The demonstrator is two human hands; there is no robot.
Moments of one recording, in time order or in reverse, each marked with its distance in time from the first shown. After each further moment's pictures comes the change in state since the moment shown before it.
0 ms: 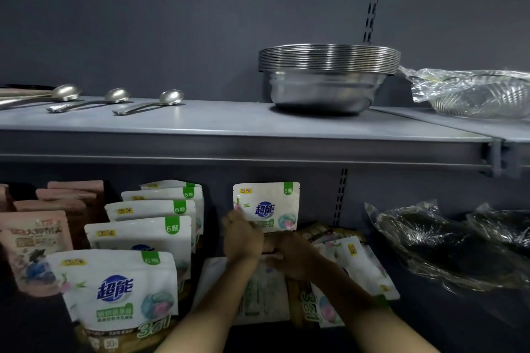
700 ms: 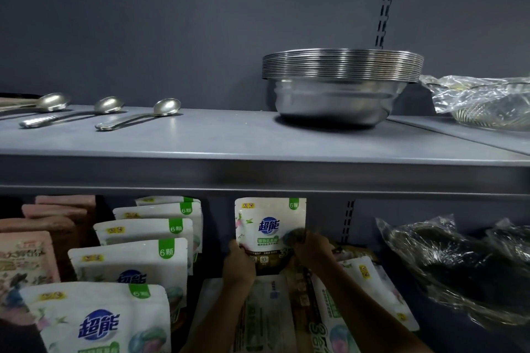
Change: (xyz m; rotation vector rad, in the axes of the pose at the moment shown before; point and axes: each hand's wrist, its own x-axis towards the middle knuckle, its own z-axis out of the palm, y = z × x) left_hand 0.031 -0.041 0.028 0.049 -0.176 -0.099; right_hand 0.039 0.030 -0.010 0.359 0.161 0.690
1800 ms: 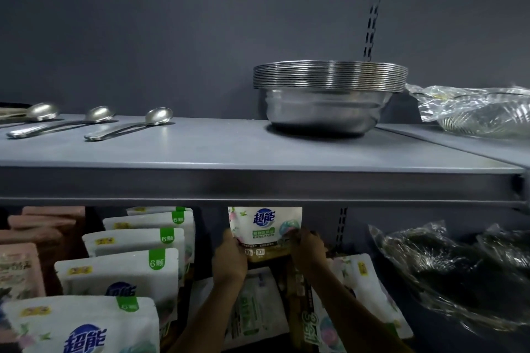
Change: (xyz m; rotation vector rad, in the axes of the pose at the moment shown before) left_hand 0.003 0.022 -0.019 0.038 0.128 0.129; right_hand -0.001 -0.006 -0.006 0.083 0.120 -0.061
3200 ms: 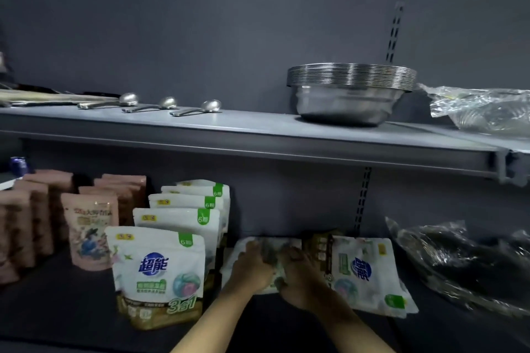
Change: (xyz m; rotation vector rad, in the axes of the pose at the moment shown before) left_hand -0.100 -0.007 -0.057 0.065 -0.321 -0.025; right_hand -0.098 0.014 0.028 -0.611 -0.288 -0.548
